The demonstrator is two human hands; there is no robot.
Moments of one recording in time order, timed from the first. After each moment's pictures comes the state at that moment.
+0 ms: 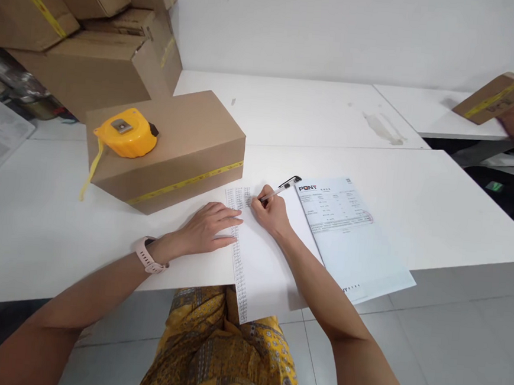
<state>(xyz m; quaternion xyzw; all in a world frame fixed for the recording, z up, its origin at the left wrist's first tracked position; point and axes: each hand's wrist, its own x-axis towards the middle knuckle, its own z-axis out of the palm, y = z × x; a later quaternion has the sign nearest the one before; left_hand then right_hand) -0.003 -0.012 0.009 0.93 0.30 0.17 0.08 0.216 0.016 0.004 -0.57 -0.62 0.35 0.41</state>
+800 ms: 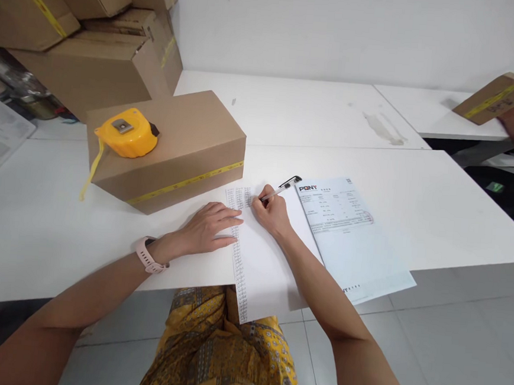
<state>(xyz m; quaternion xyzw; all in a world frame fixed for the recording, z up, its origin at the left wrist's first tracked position) -0.003 -0.012 0.010 0.93 0.31 0.17 0.10 0.217 0.017 0.006 -0.57 -0.63 0.34 0.41</state>
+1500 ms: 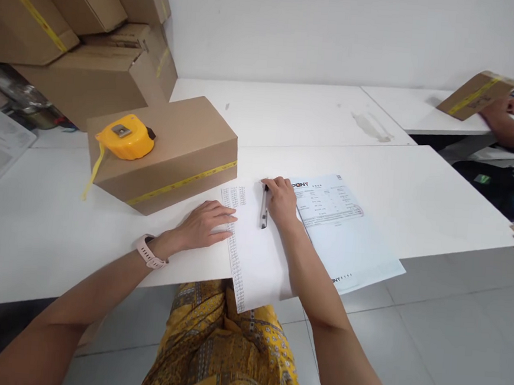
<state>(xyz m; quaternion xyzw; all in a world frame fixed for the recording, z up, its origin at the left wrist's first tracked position) -0.001 -0.009 0.009 0.93 0.29 0.22 0.08 0.261 0.041 -0.016 -0.59 -0.75 0.03 0.29</state>
